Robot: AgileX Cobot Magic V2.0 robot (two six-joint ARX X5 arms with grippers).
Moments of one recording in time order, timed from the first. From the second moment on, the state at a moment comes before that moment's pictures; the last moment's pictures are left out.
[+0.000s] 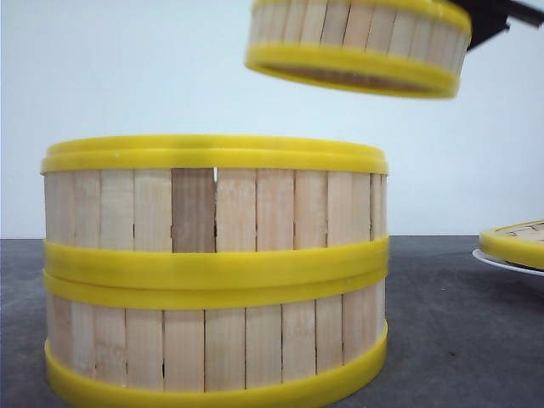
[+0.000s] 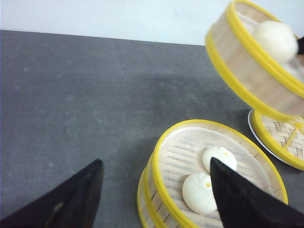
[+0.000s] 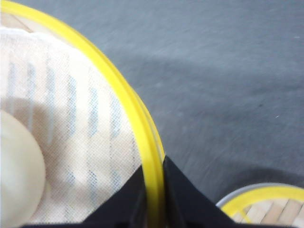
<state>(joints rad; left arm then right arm) -0.48 0.45 0.98 -0.88 -0.03 -0.27 0.20 1.46 1.53 -0.81 -0.23 0.13</state>
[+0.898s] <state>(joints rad) -0.48 0.45 0.98 -0.88 -0.03 -0.24 0.57 1.54 1.53 -0.93 -0.17 0.03</state>
